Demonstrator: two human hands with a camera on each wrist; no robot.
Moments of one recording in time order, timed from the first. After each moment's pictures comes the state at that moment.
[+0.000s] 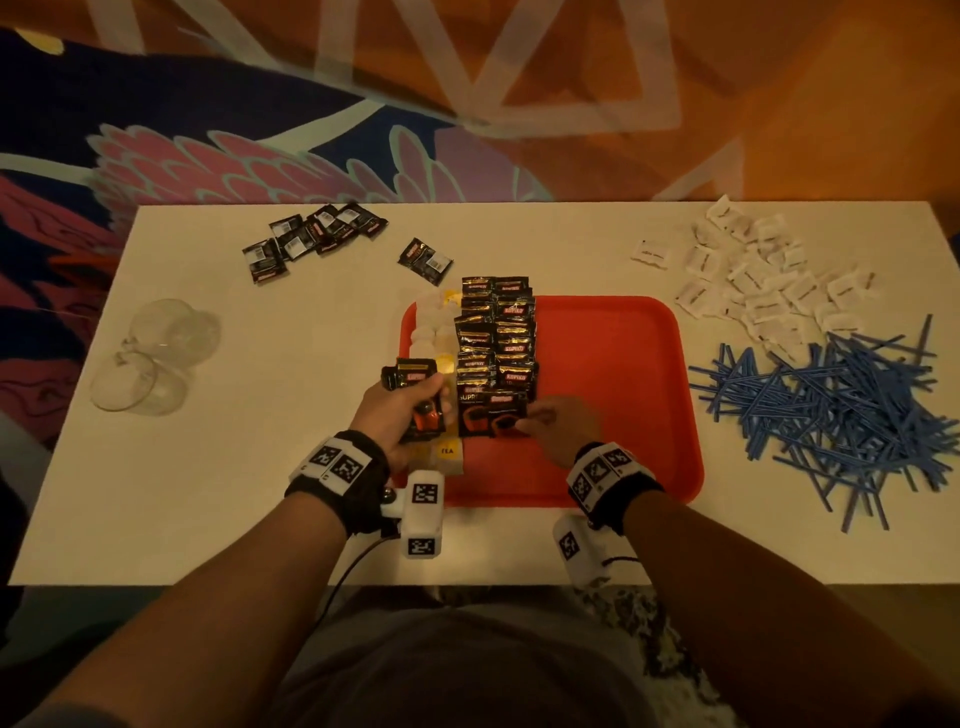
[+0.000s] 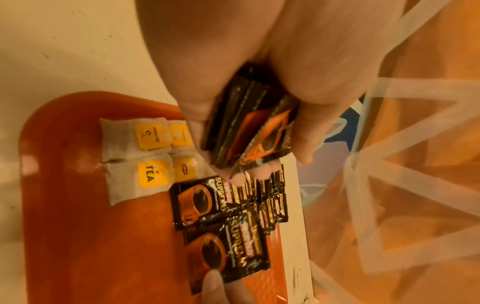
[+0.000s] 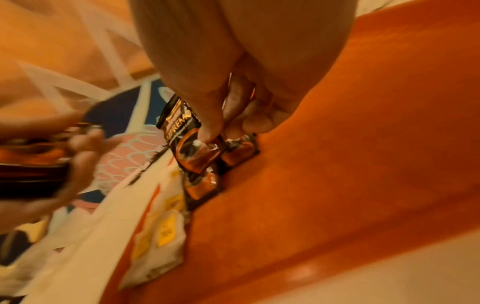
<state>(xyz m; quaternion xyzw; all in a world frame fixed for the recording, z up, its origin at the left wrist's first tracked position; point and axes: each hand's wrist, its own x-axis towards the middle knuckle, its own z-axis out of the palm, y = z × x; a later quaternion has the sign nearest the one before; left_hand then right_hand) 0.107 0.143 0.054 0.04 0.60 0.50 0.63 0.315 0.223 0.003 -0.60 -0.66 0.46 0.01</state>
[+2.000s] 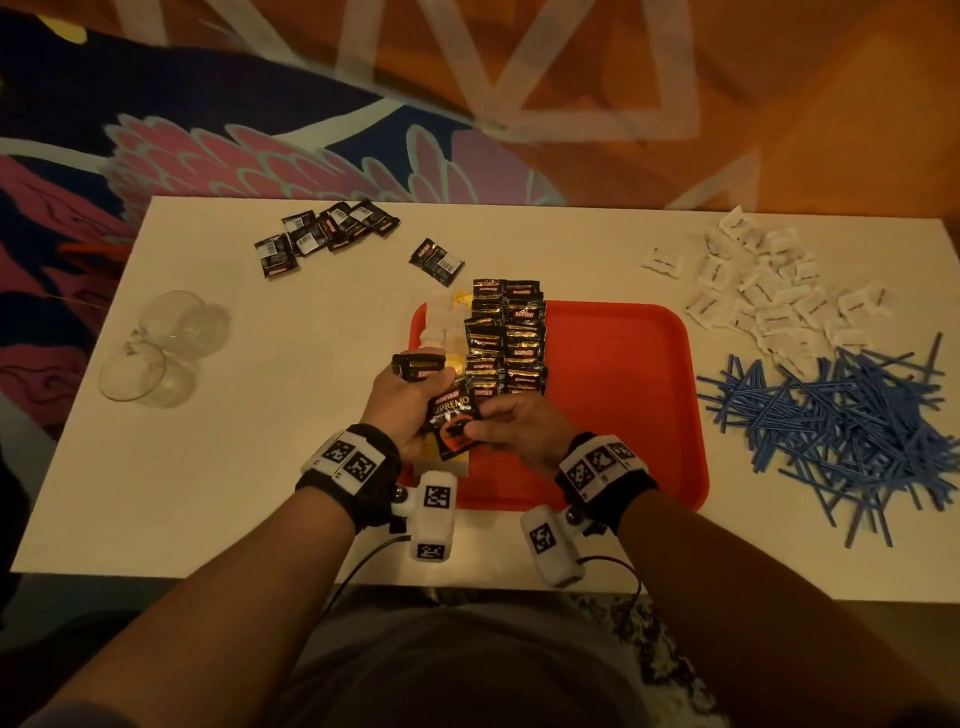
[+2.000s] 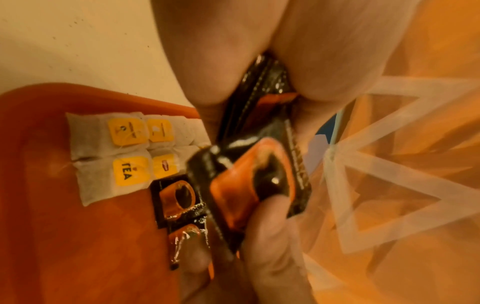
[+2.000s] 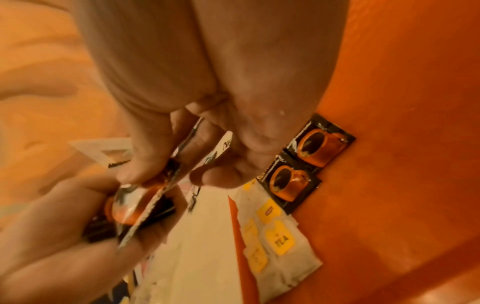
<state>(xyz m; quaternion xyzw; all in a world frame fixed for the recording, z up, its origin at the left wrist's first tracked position) 0.108 0.152 0.060 0.08 0.64 0.53 0.55 0.275 0.211 0.048 -0.39 -0.52 0.75 0.08</state>
